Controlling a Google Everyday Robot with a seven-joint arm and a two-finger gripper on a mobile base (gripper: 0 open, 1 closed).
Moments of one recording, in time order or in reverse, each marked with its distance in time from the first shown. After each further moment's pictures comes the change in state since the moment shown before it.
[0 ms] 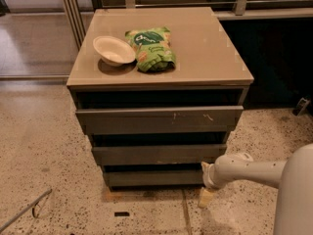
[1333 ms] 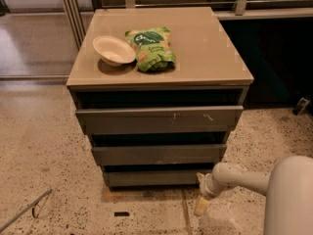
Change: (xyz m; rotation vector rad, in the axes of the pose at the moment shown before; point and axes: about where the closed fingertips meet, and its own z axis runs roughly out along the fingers) arm 0.020 0.019 0.086 -0.103 -0.076 0.023
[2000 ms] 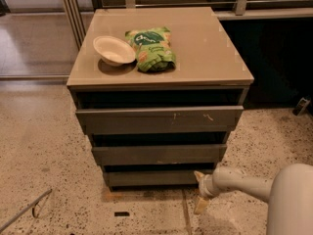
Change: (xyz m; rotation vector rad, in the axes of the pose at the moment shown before) arm 0.001 -0.015 0.019 0.075 -0.046 -0.106
